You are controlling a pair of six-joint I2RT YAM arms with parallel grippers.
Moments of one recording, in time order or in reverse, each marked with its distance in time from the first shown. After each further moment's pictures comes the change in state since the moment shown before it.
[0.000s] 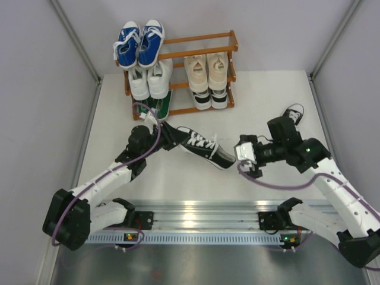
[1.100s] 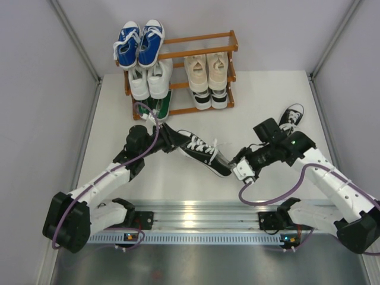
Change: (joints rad) left arm 0.056 -0.026 0.000 -0.047 0.151 -0.037; right arm 0.084 0.099 0.029 -0.221 -0.085 -0.530
